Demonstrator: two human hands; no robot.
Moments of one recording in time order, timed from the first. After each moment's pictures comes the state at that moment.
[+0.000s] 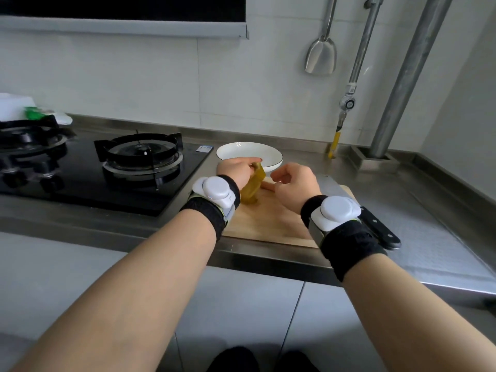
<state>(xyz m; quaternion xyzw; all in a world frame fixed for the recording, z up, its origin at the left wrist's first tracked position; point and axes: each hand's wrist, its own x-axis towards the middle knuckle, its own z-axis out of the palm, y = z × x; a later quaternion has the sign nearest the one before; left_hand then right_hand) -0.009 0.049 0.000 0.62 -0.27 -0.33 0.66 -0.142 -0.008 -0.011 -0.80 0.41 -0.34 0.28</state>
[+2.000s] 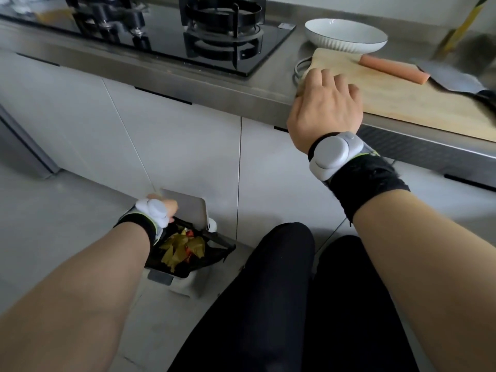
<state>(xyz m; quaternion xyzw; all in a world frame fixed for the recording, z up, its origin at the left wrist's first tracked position) 0.117 0.381 -0.286 0.87 -0.02 -0.34 0.35 -0.094 0.151 -0.090 -0.86 0.34 -0.36 -0.13</state>
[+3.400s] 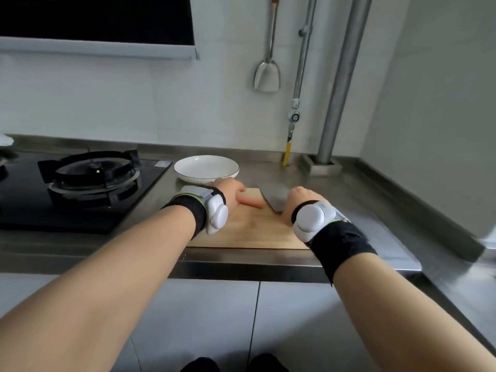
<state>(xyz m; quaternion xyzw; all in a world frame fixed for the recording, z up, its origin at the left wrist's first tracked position) -0.052 0.019 0.001 0.74 -0.66 -0.02 0.13 -0.241 -0.011 0.013 -0.78 0.62 -0.08 0.05</state>
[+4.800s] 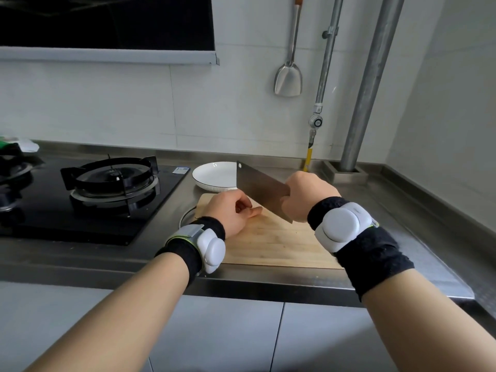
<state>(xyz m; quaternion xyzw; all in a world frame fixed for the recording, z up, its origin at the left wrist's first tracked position) -0.023 0.050 -0.033 0.71 -0.58 -0.04 0.41 -0.199 0.004 0.049 -0.85 0.51 -0.13 0.01</state>
